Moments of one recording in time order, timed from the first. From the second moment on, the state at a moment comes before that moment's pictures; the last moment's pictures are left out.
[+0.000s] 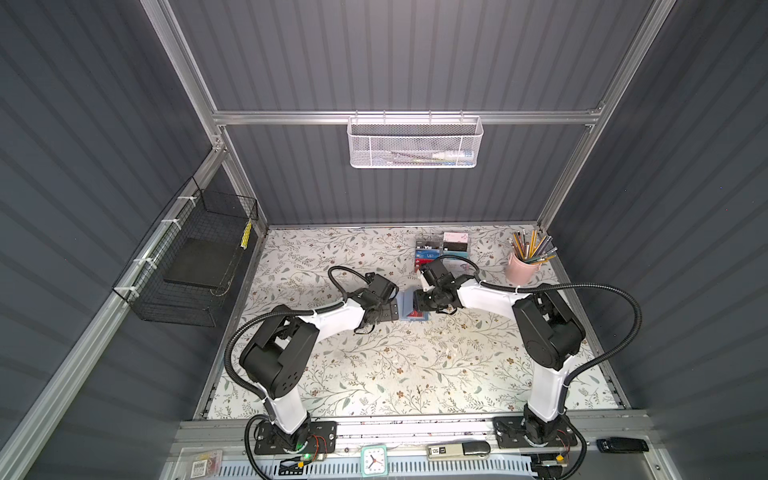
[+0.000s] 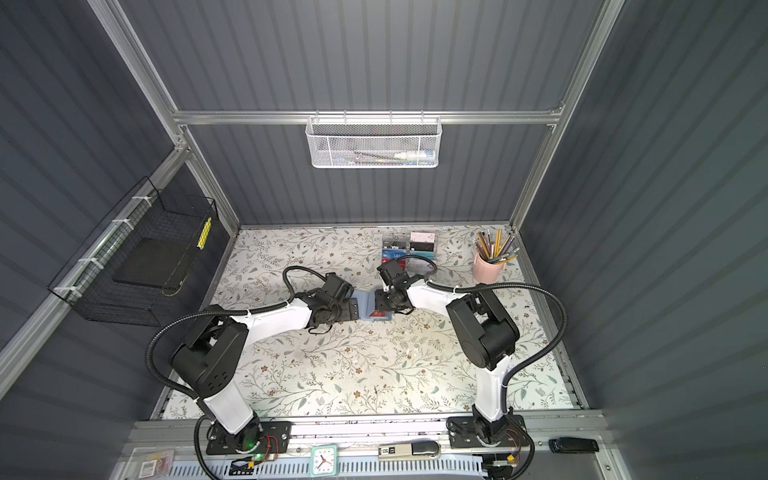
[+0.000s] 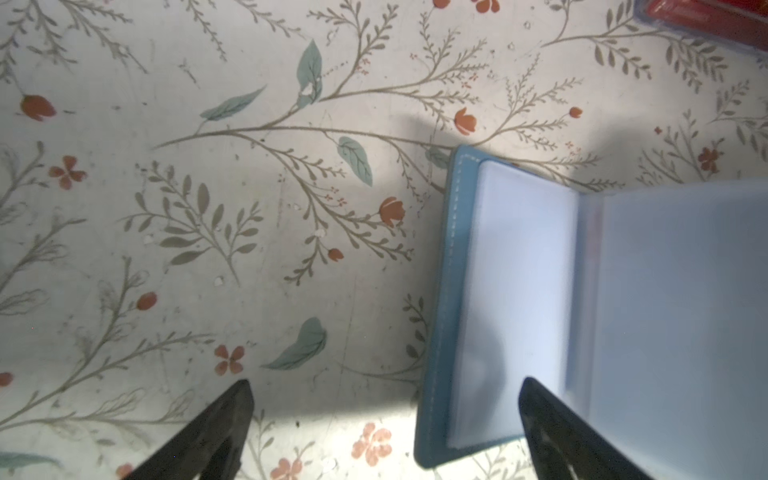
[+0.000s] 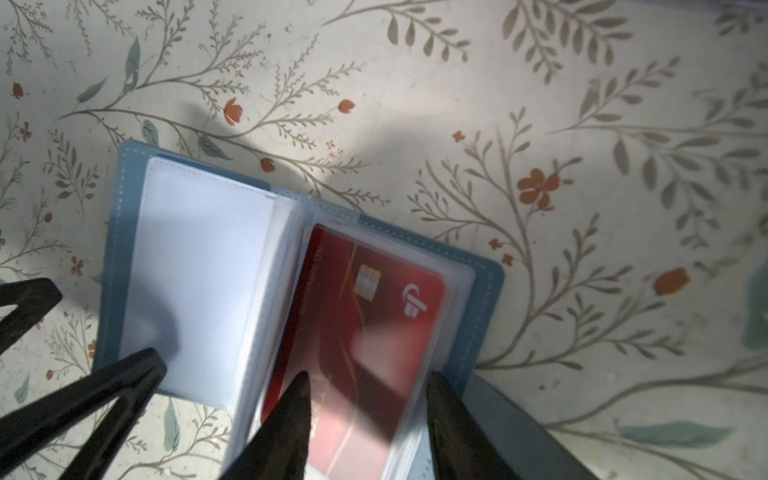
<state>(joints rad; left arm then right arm) -0.65 1.72 0.99 -0.32 -0.20 -0.64 0.62 1.92 1.22 -0.34 -0.09 0.42</state>
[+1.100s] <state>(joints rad) -0.56 1.61 0.87 -0.27 -0.11 -0.64 0.72 1.93 1.32 -0.39 0.07 0.36</state>
